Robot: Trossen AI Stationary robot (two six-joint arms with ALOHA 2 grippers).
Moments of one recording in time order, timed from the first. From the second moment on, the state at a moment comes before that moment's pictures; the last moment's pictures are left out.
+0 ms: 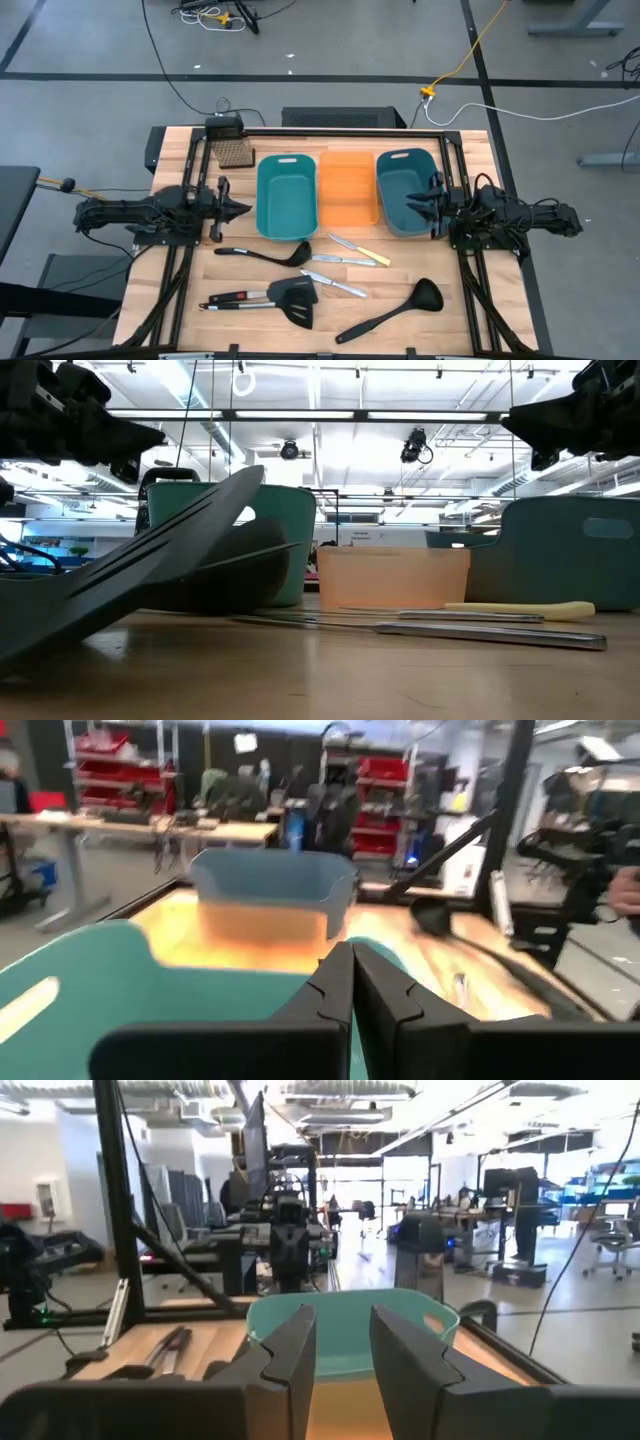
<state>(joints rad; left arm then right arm) 0.00 0.01 0.01 0.08 -0.04 -0.09 0.00 0.01 0.04 0.14 0.07 0.01</state>
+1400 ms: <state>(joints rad) -0.44 0.84 0.74 -0.52 -0.46 -0.32 0.04 0.16 0.04 0.12 0.22 0.02</state>
